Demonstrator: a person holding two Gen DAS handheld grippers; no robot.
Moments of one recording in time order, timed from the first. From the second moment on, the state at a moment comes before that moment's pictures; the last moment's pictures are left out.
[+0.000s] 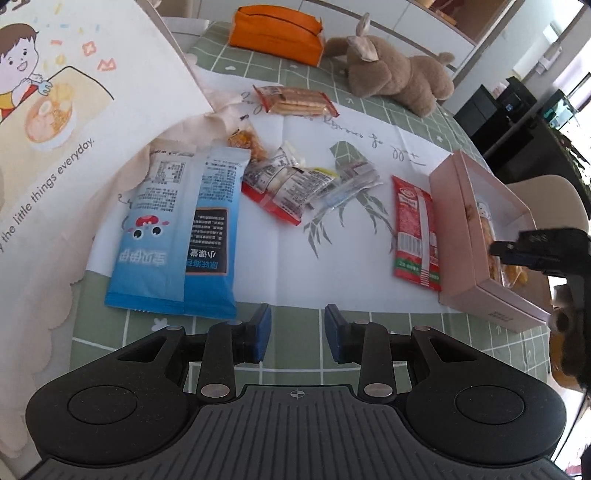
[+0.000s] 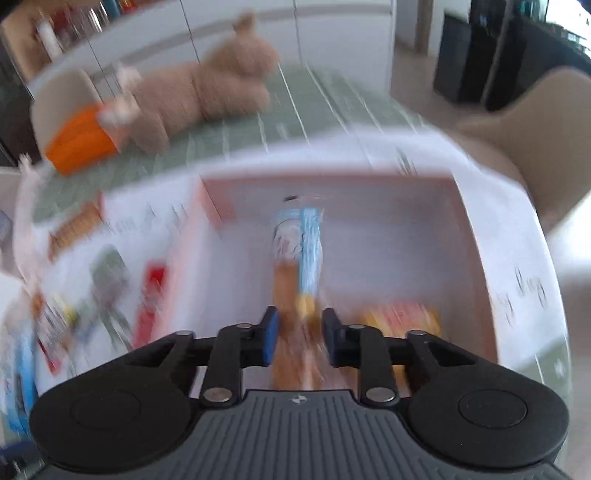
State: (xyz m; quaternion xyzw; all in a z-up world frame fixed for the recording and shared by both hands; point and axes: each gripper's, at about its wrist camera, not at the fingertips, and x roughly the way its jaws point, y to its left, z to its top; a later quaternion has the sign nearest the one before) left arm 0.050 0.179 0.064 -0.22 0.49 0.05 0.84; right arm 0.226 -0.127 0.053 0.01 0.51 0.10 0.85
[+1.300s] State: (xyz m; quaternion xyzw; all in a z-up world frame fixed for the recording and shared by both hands) left arm 0.043 0.241 0.047 -0.23 0.46 0.11 0.85; right arm 0.185 0.078 0.037 -0.12 0.51 0.30 0.79
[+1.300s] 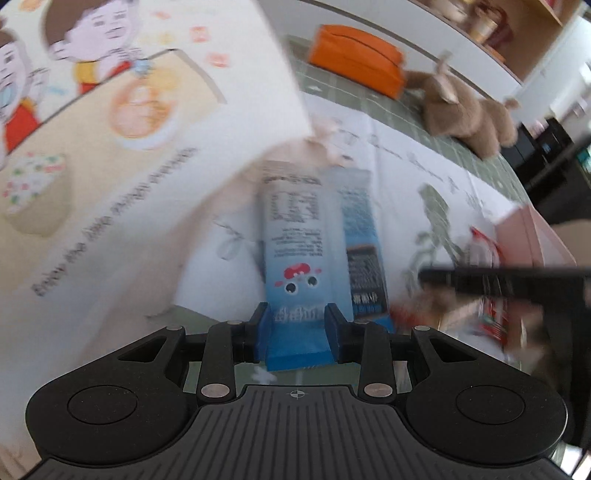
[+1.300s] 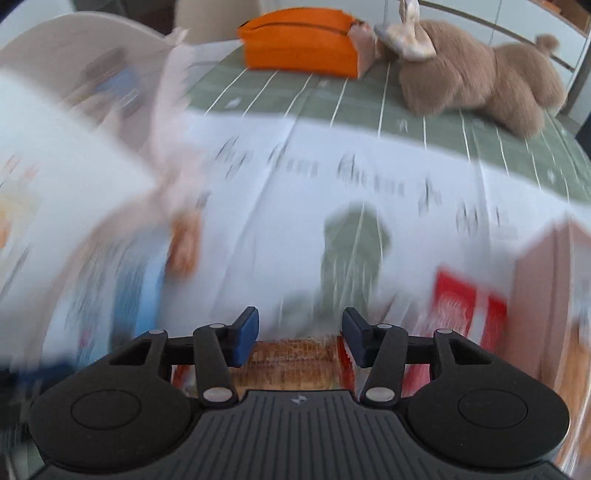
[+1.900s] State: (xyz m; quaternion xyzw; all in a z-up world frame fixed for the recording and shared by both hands) left arm -0.005 0.123 0.063 -0.13 0.53 -0.04 0.83; right arm 0.066 -0.079 0.062 -0.06 0.53 0.29 0.80
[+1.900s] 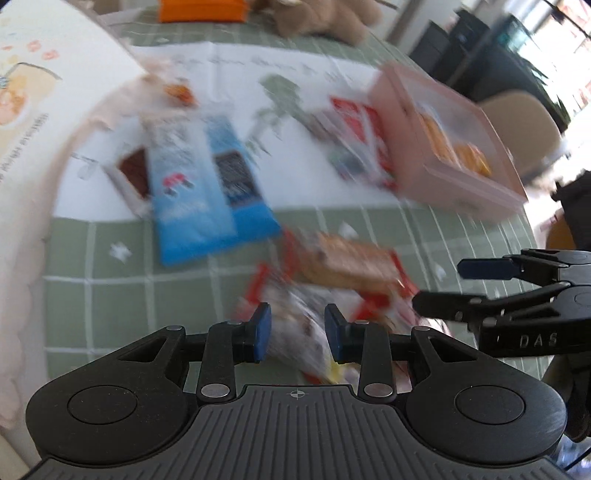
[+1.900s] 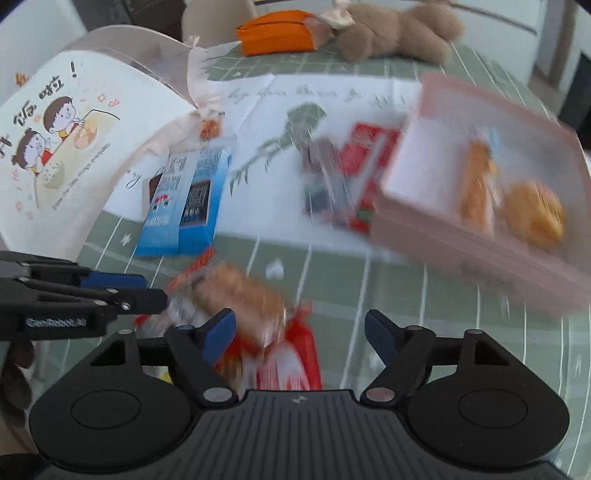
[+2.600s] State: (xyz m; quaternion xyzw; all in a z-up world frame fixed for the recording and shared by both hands) left arm -0.004 0.114 0.061 -0.09 0.53 0.00 0.84; right arm 0.010 -0.104 0.052 -0.06 0.52 0.23 0.82
